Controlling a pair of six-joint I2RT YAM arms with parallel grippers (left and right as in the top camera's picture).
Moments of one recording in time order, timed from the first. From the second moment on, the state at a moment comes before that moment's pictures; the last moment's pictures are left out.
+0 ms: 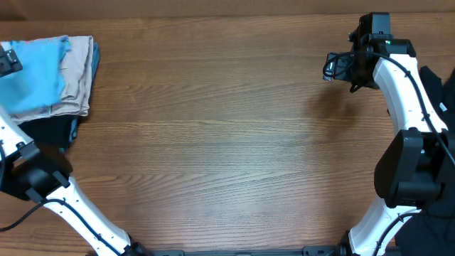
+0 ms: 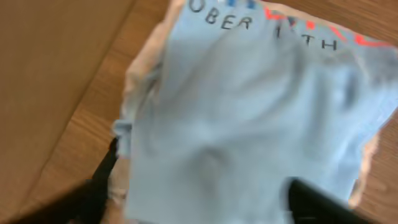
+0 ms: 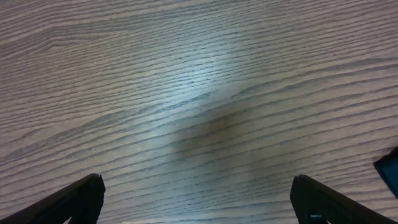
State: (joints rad) left arm 0.63 2.38 2.71 -1.36 -0.01 0.10; right arm -0.06 1.99 1.70 -0.91 0.01 0.14
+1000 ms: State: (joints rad) left arm 0.62 2.70 2.71 -1.42 0.72 -0.01; right arm -0.07 1.99 1.70 -0.91 0.01 0.14
